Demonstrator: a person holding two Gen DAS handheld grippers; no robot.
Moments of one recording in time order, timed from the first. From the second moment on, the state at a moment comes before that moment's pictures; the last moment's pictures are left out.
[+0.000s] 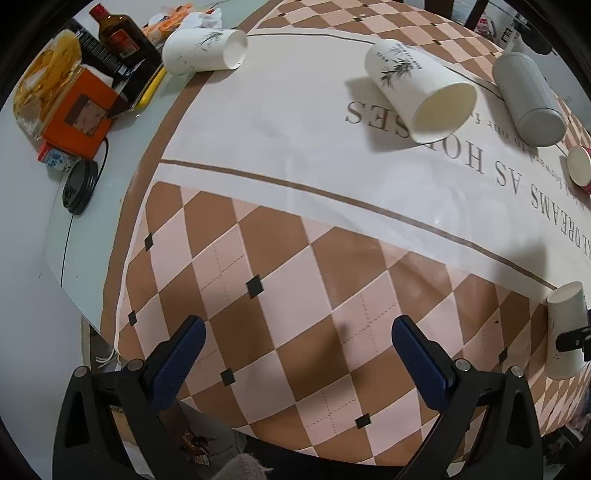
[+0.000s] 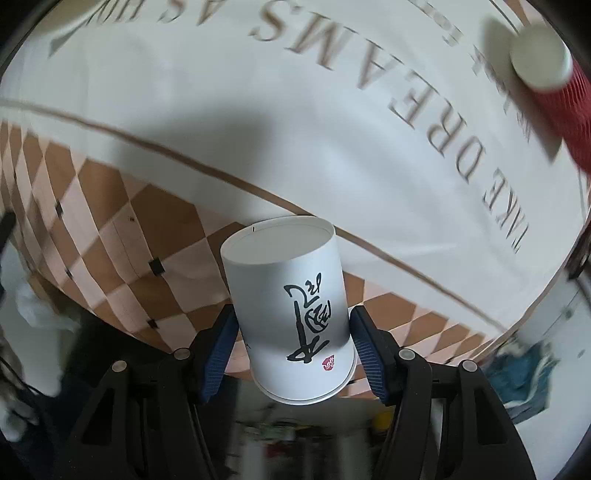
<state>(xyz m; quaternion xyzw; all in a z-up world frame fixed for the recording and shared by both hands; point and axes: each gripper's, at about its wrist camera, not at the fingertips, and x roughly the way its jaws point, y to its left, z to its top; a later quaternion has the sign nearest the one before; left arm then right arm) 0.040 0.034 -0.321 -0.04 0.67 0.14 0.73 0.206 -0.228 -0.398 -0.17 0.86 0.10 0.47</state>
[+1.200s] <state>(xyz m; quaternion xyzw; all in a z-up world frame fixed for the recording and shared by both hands) 0.083 -0.054 -0.335 0.01 0.68 0.06 0.73 0.178 -0.257 -0.298 0.00 0.53 0.09 0.85</state>
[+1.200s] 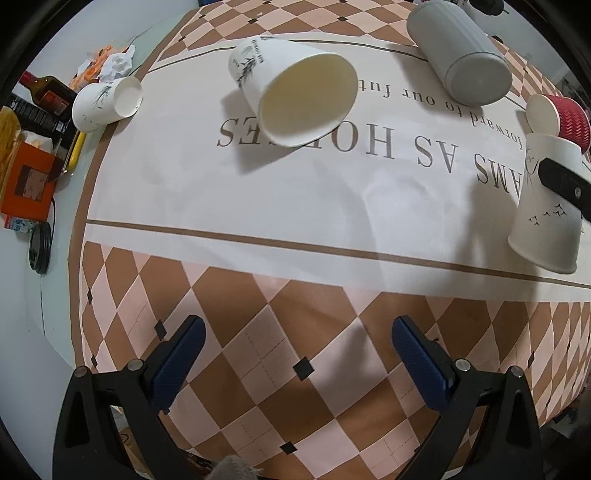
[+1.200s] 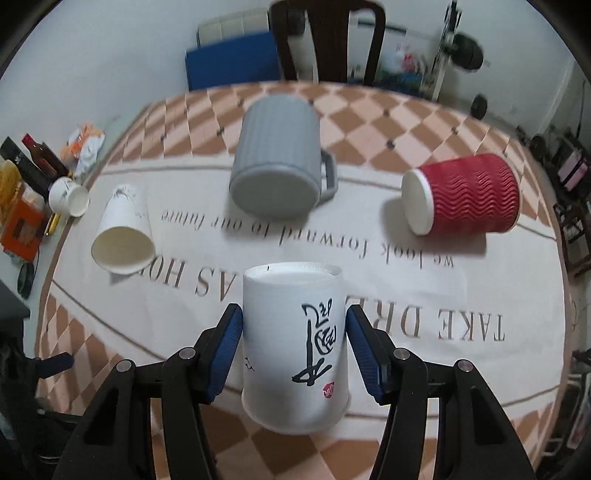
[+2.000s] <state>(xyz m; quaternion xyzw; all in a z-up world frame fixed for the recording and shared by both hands) 0.060 -0.095 -0.340 0.02 0.68 0.08 0.73 0.150 -0.279 -0.334 0.04 0.41 0.06 0.91</state>
